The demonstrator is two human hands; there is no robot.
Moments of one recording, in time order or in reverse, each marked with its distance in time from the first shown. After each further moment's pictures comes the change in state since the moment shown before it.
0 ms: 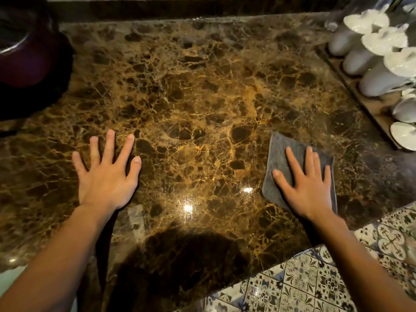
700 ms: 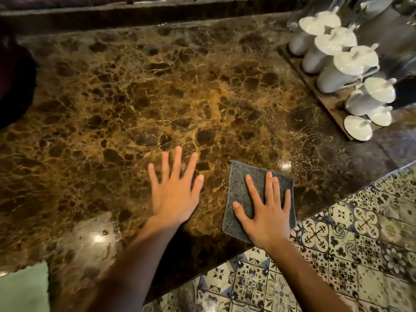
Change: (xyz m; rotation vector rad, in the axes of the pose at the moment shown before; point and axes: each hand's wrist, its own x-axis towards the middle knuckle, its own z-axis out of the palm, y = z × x) left_hand -0.054 0.190 0.020 -0.073 -0.092 0.280; right_hand -0.079 0.000 0.010 -0.036 -0.047 -0.016
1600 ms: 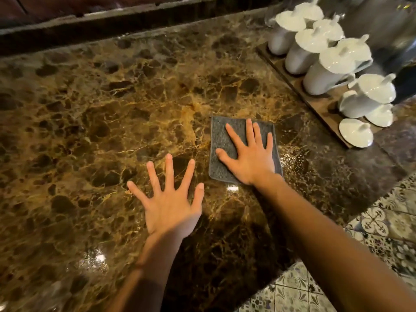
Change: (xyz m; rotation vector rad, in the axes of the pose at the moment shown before) left_hand 0.070 0.056 0.011 0.041 -0.005 -0.056; right_hand 0.214 0.017 -0.045 -0.003 0.035 -0.060
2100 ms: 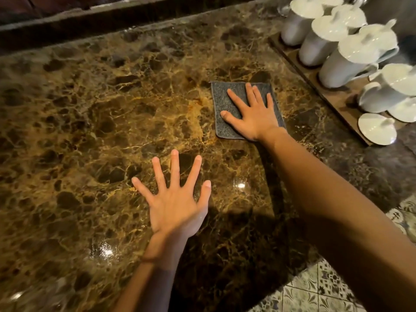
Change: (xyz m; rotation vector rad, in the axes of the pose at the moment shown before) left_hand 0.000 0.001 0.000 0.004 0.024 0.006; right_hand 0.099 0.006 -0.022 -0.011 0.002 -0.104
